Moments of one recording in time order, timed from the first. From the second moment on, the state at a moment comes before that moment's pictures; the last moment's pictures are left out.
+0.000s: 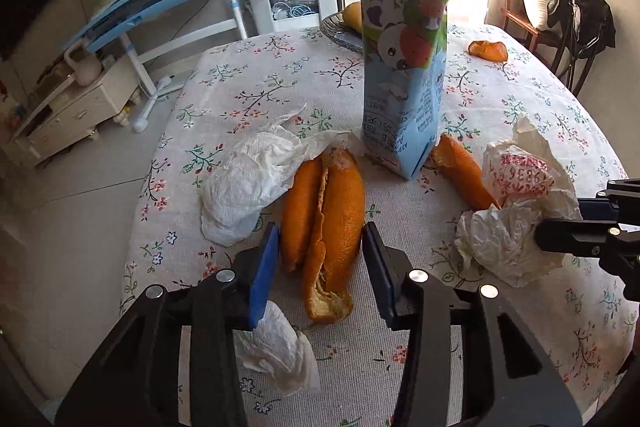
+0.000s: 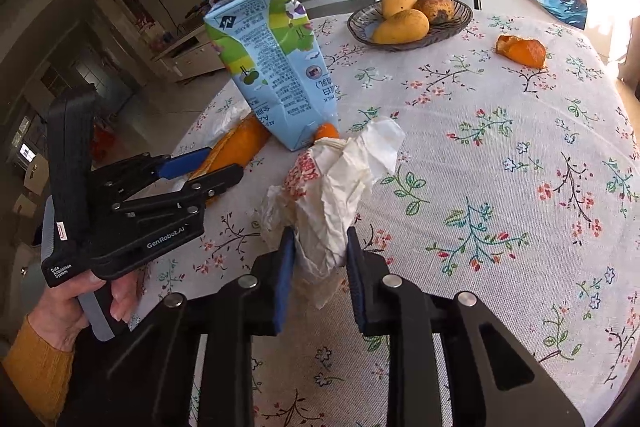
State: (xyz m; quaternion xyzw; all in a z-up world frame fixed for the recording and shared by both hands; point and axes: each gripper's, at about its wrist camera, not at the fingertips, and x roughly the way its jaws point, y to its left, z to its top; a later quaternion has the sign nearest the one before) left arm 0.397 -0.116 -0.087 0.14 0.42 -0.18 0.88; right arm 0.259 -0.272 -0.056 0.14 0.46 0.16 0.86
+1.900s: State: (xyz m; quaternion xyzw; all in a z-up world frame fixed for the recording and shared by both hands) left arm 0.139 -0.097 -0.078 0.04 0.41 -0.28 0.87; right arm 0.047 -0.223 -0.074 0.08 0.51 0.19 0.83
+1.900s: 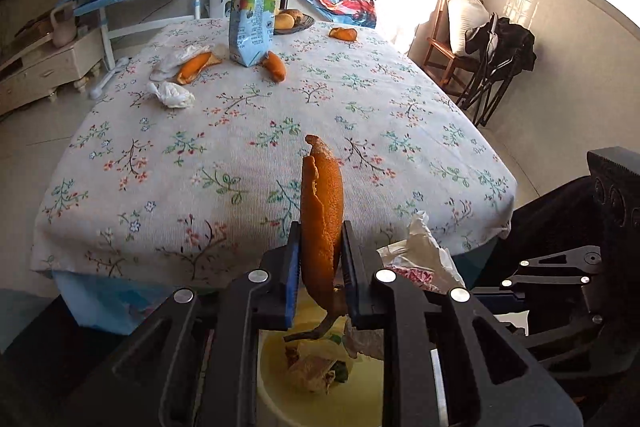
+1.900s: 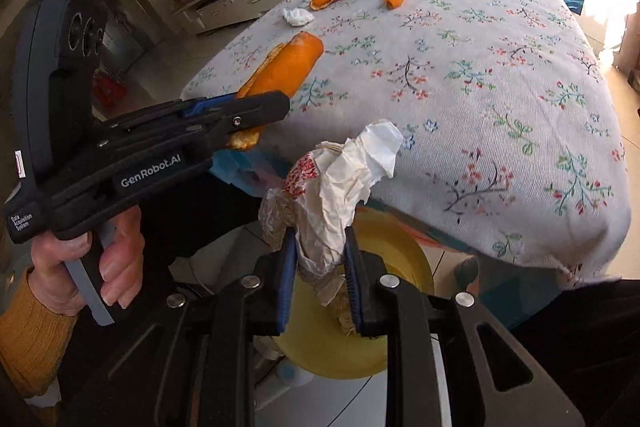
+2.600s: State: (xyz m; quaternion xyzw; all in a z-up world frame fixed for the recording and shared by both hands) left arm 0.081 -0.088 -0.095 0.14 0.40 -0.20 0.88; right arm 0.032 -0.276 -0.074 0.18 0.43 0.01 0.88
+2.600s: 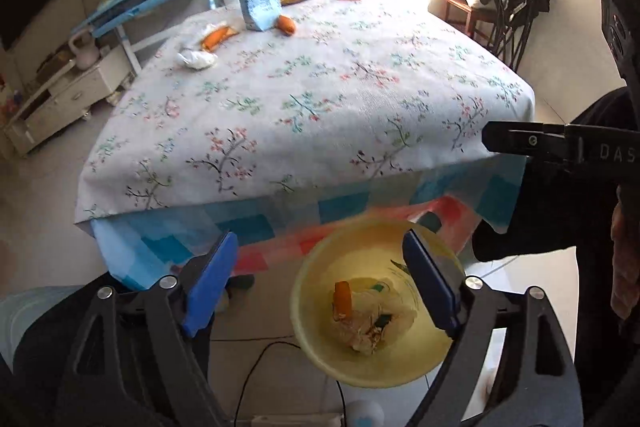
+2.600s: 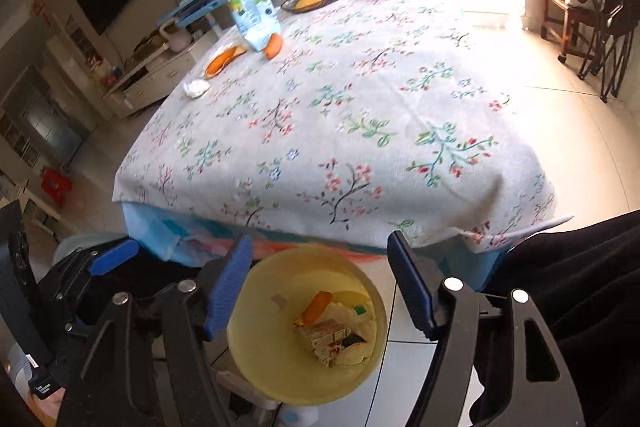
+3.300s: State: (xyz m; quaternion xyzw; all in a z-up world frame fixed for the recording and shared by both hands) left arm 0.065 -0.063 -0.037 0.16 0.26 -0.15 0.94; right arm 0.059 -0.222 -0.065 0.06 0.41 -0.06 0.91
